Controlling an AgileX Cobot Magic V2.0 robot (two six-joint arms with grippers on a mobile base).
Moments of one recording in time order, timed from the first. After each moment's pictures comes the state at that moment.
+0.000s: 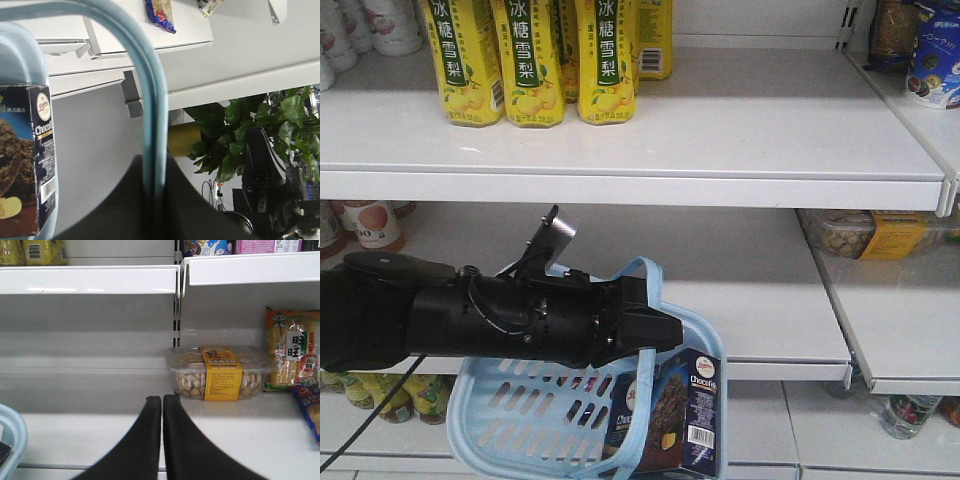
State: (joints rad) left arm -0.50 1.58 -0.89 -1.65 0.75 0.81; right arm 0.03 -0.01 0.03 -0.16 0.09 0.15
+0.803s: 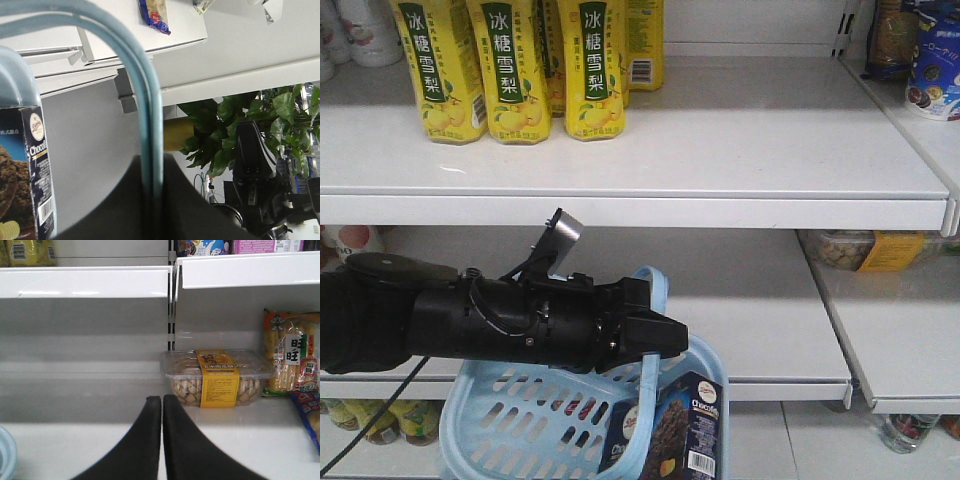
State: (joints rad) left arm -0.51 1.58 -0.89 -1.66 0.77 0.79; right arm 0.03 -0.01 0.03 -0.16 0.09 0.15
